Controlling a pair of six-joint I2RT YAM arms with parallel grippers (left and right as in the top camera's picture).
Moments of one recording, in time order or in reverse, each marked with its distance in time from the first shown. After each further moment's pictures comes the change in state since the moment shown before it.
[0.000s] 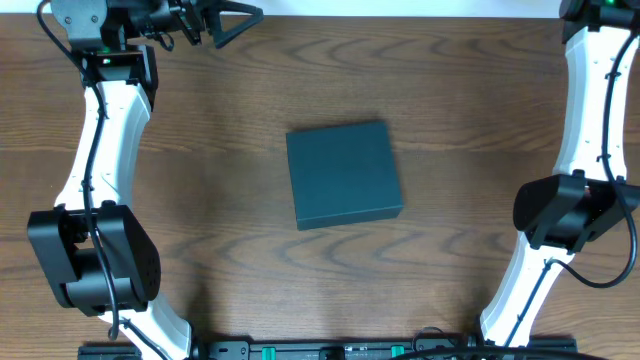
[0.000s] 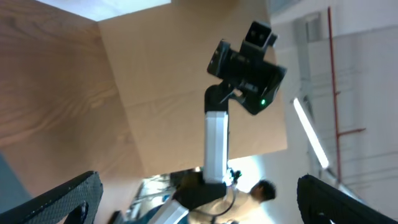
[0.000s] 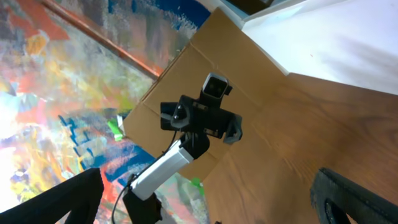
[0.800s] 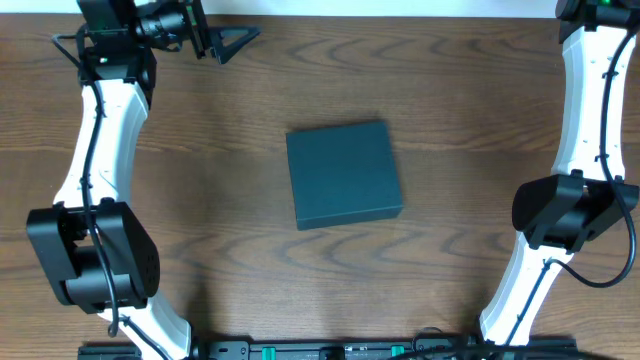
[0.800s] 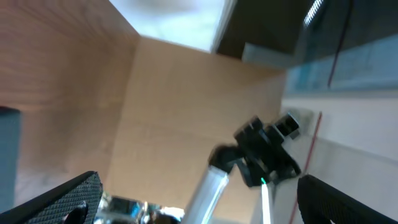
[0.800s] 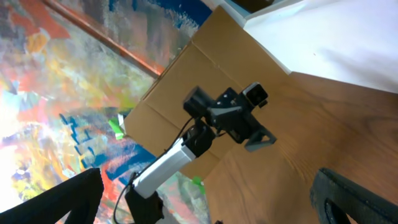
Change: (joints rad) left arm 0.013 0.016 0.011 -0.742 -0.183 0.298; right arm 0.005 0.000 0.000 -0.001 0.000 0.000
